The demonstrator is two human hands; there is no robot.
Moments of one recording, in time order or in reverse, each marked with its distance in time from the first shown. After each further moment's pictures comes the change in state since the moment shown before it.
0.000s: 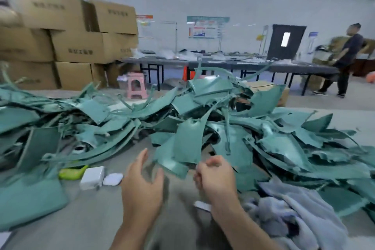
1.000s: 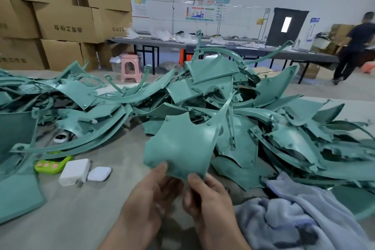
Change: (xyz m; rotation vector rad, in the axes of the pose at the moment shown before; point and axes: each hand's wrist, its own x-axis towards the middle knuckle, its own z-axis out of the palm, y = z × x) left_hand 0.002 0.000 0.023 -1.008 -0.476 -0.705; right_hand -0.008 0.042 0.024 0.571 -0.310 -0.011
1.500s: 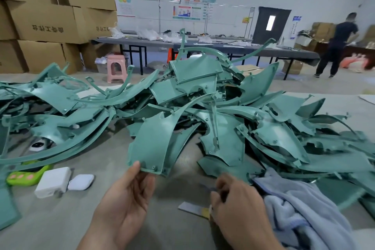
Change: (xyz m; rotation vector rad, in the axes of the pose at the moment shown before) left_hand 0.011 0.018 -0.008 -0.323 -0.124 -0.018; right_hand -0.013 -0.048 -0.069 -1.559 0.210 -0.235
